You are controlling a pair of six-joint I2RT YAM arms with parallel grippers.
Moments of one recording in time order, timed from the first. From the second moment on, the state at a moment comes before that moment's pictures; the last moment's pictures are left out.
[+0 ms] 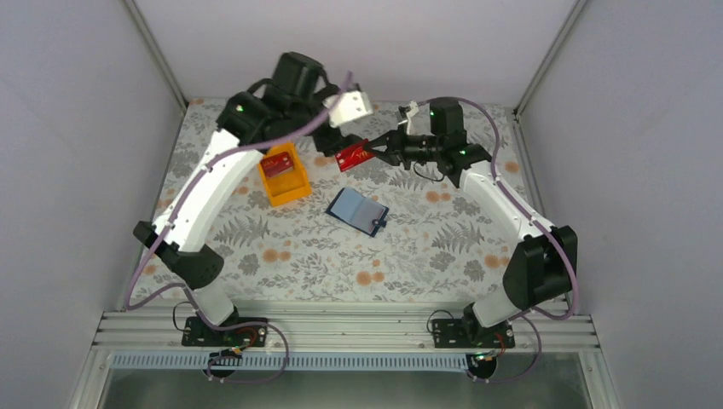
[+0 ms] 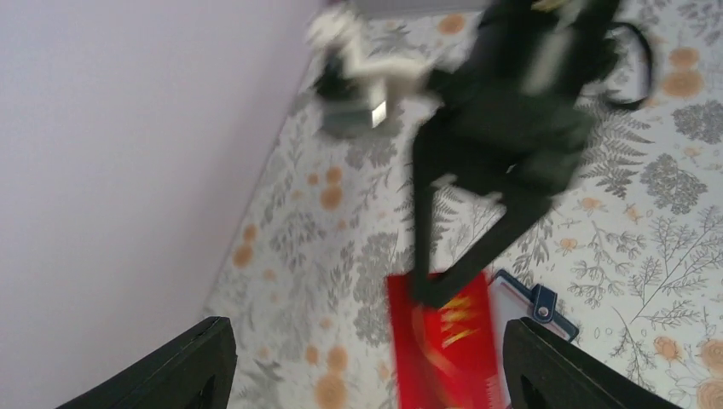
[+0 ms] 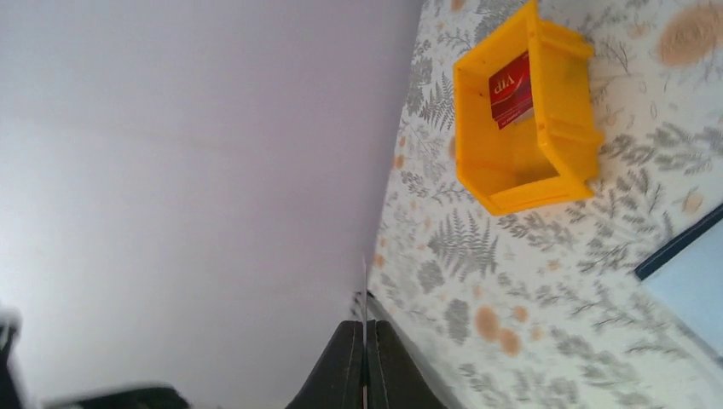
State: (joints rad) left arm -0.58 1.71 2.16 -1.11 0.29 0.60; right arm 0.36 1.53 1.31 -0.29 -0.92 0.82
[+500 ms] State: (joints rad) left arm -0.87 1.68 1.93 -0.99 -0.29 0.93; right arm 0.36 1.47 1.27 -0.22 -0.78 1.34
